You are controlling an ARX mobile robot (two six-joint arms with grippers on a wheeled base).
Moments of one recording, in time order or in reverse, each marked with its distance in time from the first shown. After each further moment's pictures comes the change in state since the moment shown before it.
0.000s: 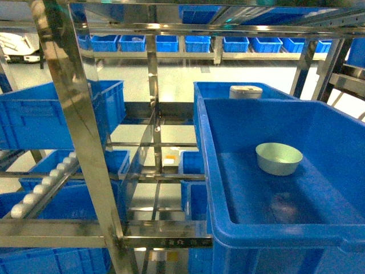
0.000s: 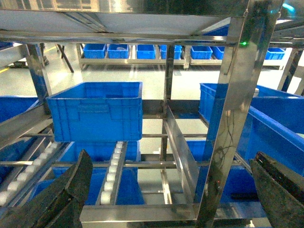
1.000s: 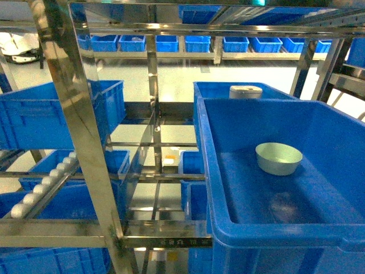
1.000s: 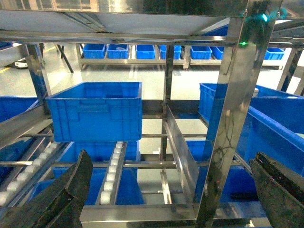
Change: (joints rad) left arm 0.000 0.000 0.000 0.000 0.000 0.000; right arm 0.121 -0.489 -0.084 -0.366 0.126 0.003
